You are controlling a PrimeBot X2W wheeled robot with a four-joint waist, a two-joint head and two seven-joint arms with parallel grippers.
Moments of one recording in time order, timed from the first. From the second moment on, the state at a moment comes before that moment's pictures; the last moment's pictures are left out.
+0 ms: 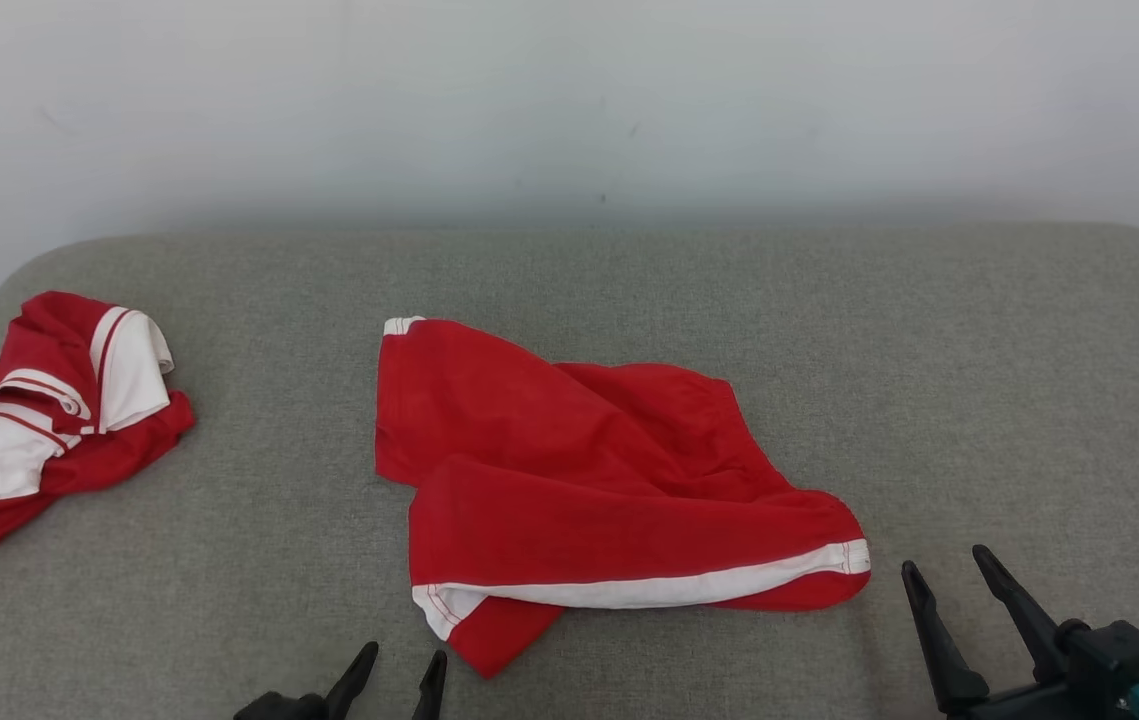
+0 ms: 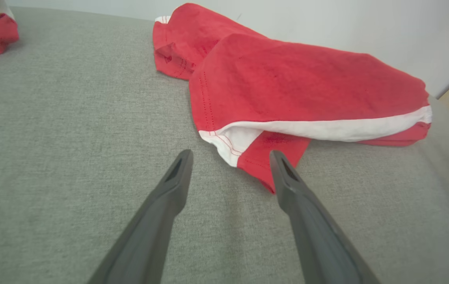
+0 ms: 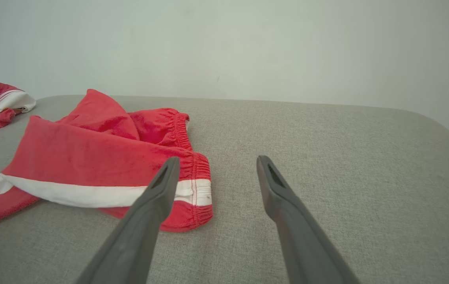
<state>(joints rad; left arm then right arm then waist) -0.05 0.12 -0.28 0.41 -0.32 -0.13 -0.26 -0.01 -0.33 0.21 0.25 0.35 0.13 -0.26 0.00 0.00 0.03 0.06</state>
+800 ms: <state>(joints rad) -0.34 0.13 -0.44 0.70 -0.53 -0.13 -0.27 -0.30 -0.43 0.54 0.48 0.50 0.13 -0.26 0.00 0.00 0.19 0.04</state>
